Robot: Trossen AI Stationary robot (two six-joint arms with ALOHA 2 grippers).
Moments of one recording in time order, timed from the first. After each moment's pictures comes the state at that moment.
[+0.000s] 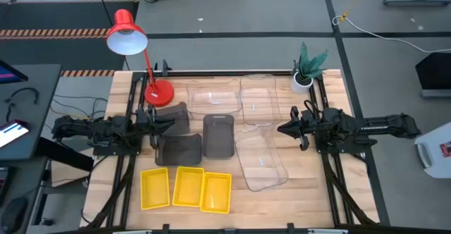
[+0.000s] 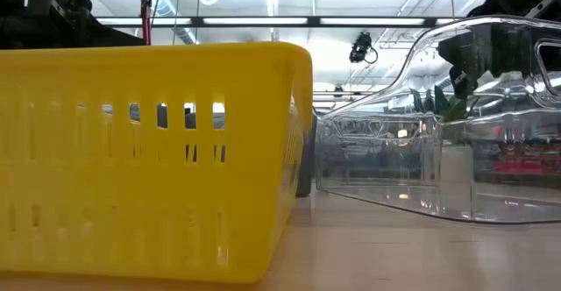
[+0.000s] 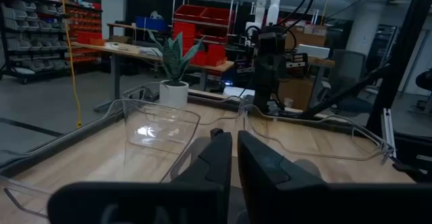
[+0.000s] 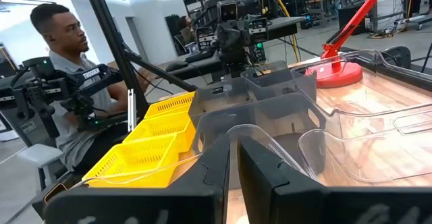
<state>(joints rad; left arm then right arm) -0.14 0.02 0.01 0.11 -0.39 -0.12 -0.06 0.26 0.01 0.26 -0.13 0.27</state>
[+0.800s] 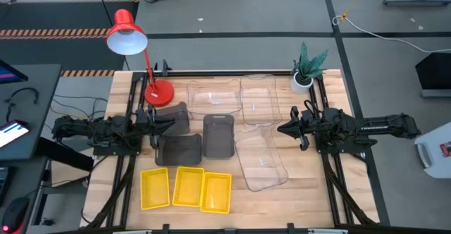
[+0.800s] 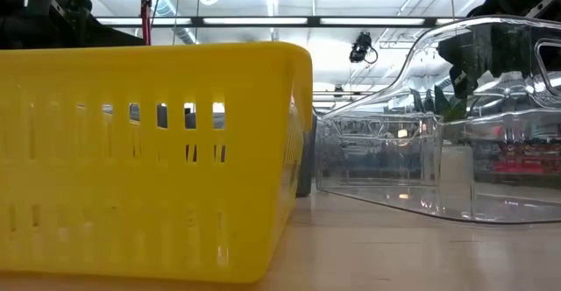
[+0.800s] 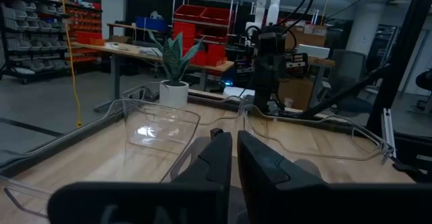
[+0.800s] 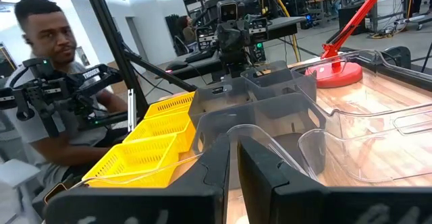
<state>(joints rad) -0.14 0.02 0.01 0.11 -0.39 -0.12 -0.06 0.25 0.01 0.26 -0.13 0.27</state>
